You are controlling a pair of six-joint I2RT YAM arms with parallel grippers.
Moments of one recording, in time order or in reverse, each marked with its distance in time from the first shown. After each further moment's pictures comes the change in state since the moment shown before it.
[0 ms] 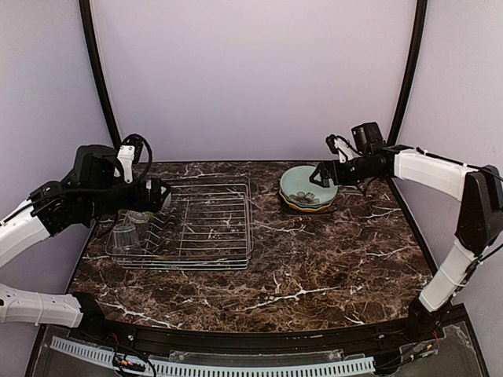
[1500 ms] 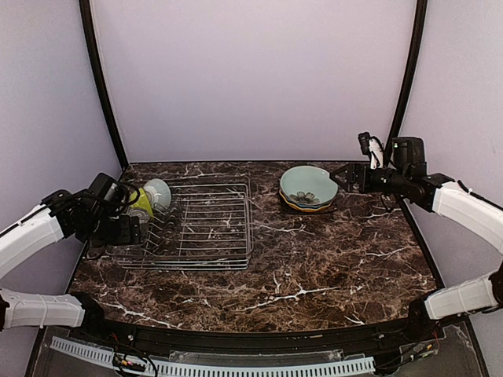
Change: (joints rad) left arm 0.219 0.019 -0.144 -0.438 -0.013 -0.329; right arm -0.057 -0.465 -0.378 0.240 -0.083 0.103
